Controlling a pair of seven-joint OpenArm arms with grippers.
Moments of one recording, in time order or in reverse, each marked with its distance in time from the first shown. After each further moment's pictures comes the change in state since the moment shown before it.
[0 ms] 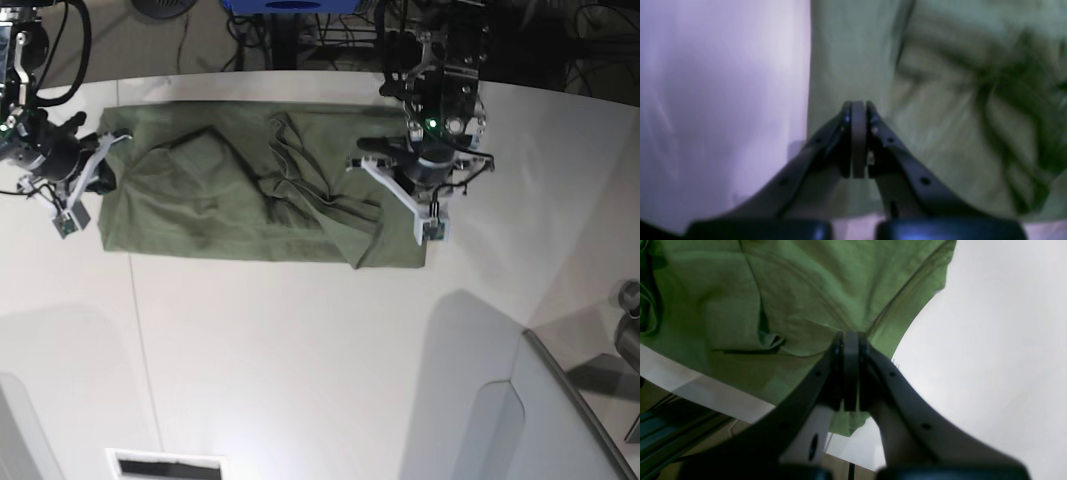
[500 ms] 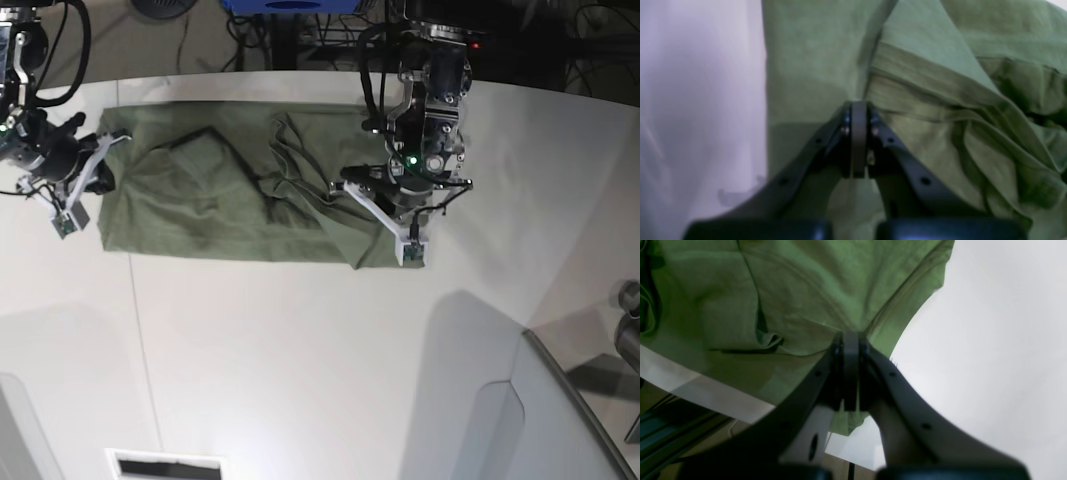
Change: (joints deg) left arm -7.2 2.9 -0.3 -10.6 0.1 0.1 0.0; right arm 0.0 0.0 0.2 0.0 0.0 0.0 0.0
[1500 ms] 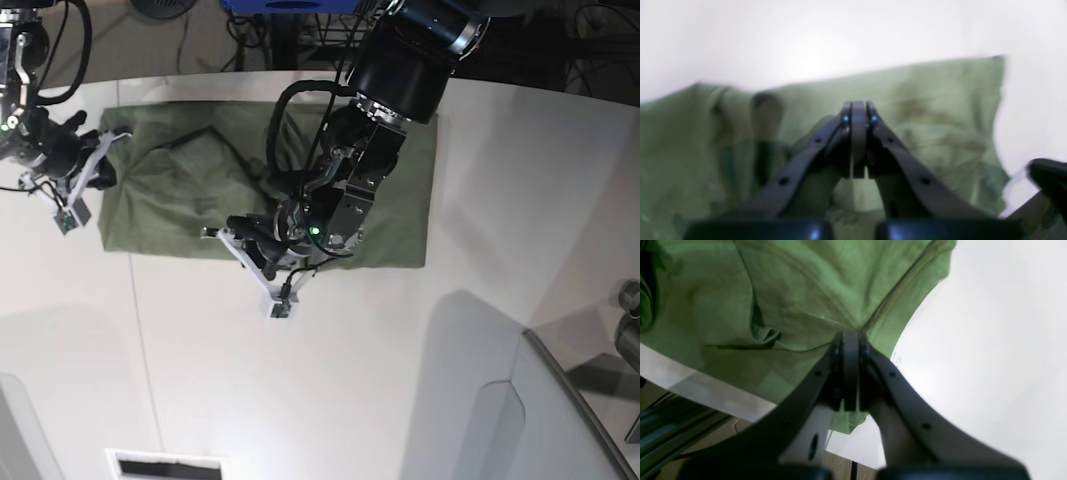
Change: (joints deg) left arm -17.1 4.1 19.9 -18.5 -22.9 0.2 -7.0; right arm 0.0 0.2 -0.3 -1.7 0.0 0.0 0.2
